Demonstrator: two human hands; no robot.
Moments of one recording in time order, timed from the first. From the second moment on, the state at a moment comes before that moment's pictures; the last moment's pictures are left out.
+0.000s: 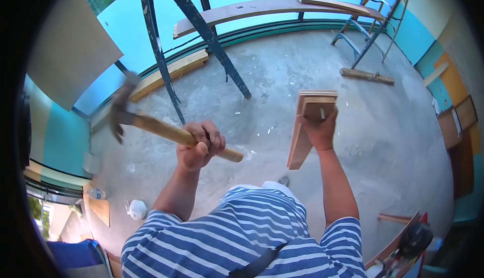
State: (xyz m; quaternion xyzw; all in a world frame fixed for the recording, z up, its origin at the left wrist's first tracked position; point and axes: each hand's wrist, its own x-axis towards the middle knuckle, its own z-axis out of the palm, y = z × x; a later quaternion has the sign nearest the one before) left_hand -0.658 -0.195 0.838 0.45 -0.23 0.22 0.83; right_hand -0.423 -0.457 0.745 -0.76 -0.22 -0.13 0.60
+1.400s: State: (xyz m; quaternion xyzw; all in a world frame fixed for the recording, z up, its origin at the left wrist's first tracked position) left_hand 0.052 0.034 0.589 0.60 0.52 0.30 0.52; right_hand 0.297 0.035 0.527 -0.67 -0.40 0.21 0.59
